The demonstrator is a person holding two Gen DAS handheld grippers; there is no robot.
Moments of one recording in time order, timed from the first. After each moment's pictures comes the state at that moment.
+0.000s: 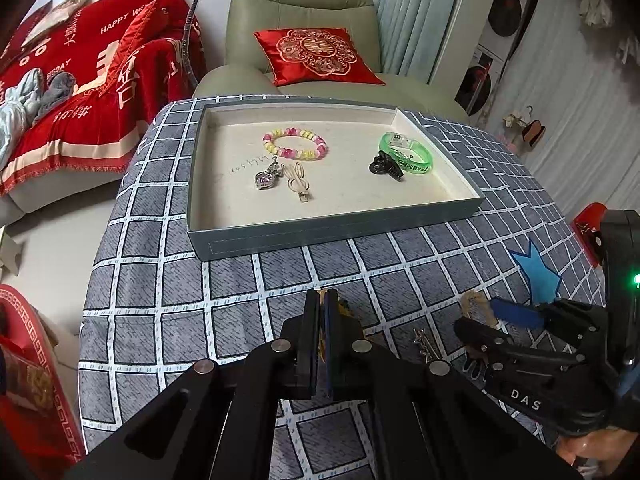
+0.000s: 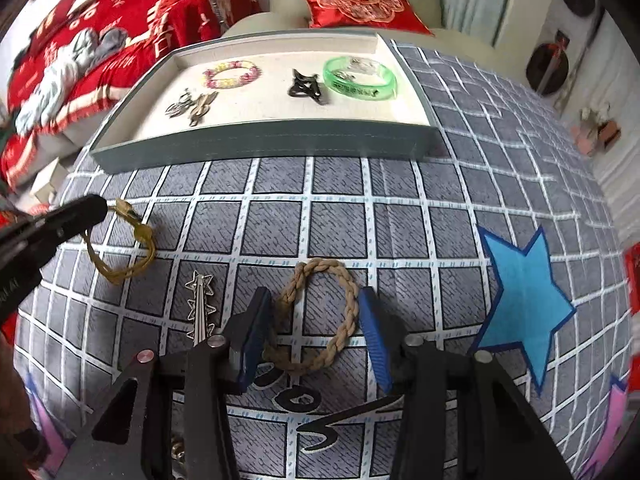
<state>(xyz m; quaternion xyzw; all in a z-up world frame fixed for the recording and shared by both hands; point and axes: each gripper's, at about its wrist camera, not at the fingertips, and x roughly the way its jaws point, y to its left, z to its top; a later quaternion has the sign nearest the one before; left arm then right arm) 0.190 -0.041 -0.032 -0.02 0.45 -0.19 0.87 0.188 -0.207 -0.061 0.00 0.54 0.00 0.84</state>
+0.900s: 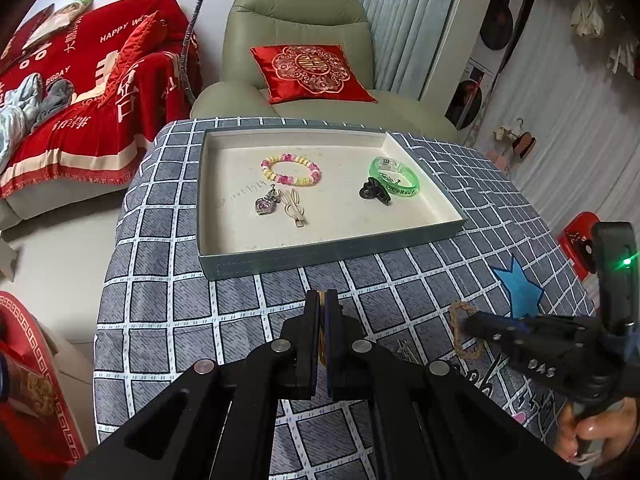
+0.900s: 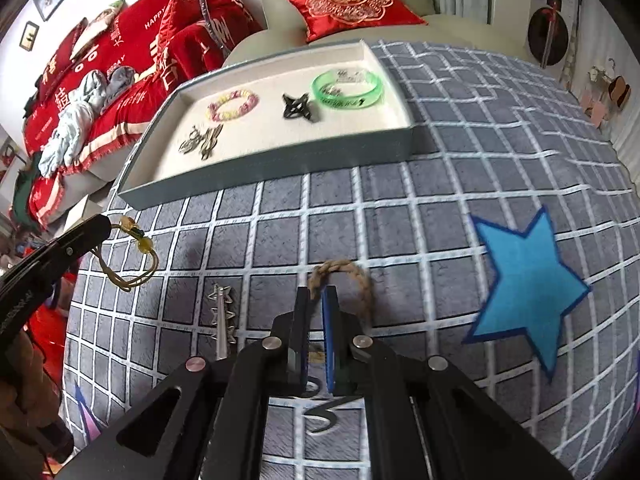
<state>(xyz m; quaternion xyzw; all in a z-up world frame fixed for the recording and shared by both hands) 0.187 -0.032 -0.008 -0.03 0.43 -0.20 0.88 0.183 -0.234 -0.046 0.10 0.53 0.03 0.84</state>
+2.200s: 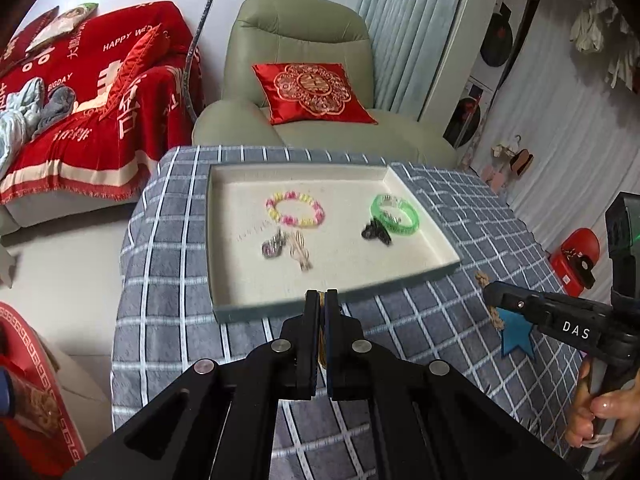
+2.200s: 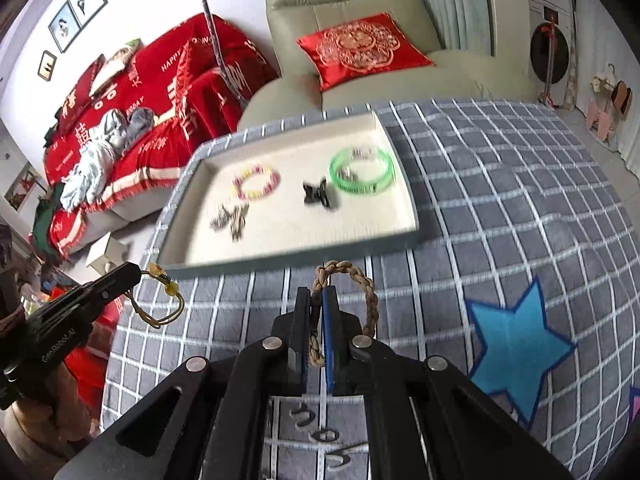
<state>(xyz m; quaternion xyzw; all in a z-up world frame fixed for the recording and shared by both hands) 0.213 -0.026 0.020 -0.04 0.41 -0.20 0.89 0.209 -0.251 0.013 0.13 0.46 0.05 0.88</state>
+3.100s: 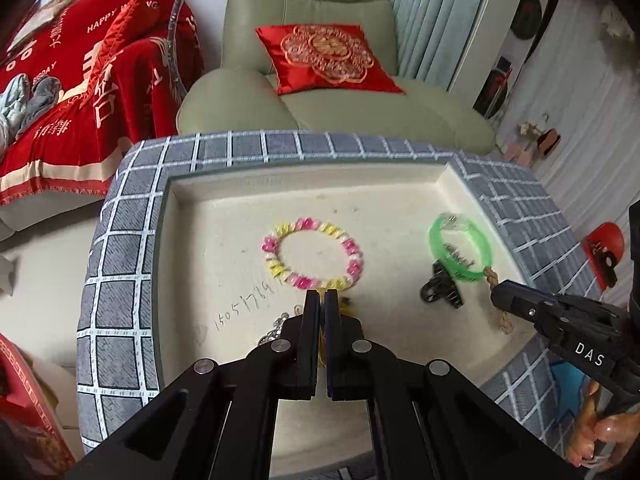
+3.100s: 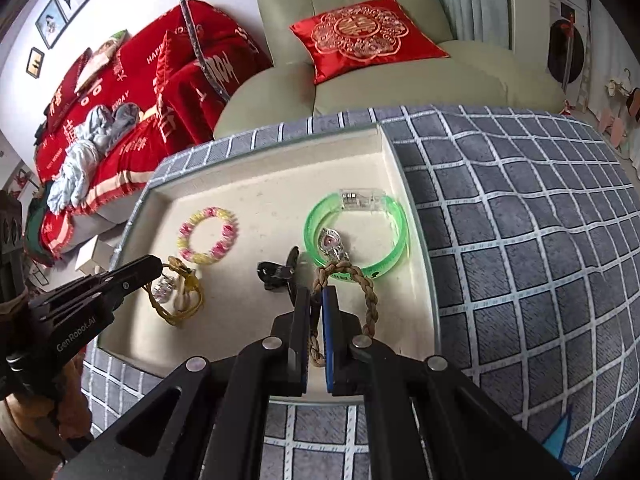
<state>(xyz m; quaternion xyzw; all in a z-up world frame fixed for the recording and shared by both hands) 0.339 -0.068 -0.036 -0.01 0.47 -0.18 0.86 0.330 -0.264 -0.038 0.12 0.49 0.05 0.86</state>
